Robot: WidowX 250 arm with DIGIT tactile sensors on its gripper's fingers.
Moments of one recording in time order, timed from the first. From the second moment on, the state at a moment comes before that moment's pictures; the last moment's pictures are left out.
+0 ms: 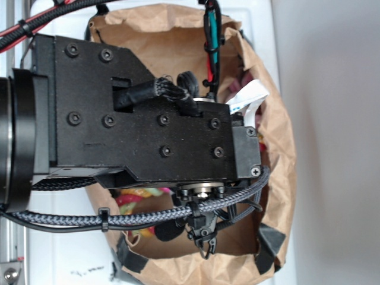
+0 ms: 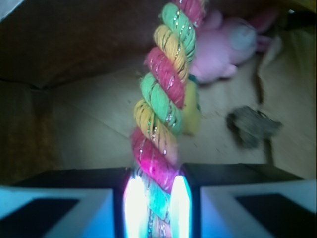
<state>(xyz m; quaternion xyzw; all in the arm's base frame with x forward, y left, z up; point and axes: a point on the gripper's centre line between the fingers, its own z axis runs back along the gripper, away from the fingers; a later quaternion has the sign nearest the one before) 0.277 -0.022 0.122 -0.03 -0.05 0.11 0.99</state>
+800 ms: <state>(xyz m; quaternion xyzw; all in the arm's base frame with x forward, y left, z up) 0.275 -0.030 0.170 -0.04 -0.10 0.07 0.99</state>
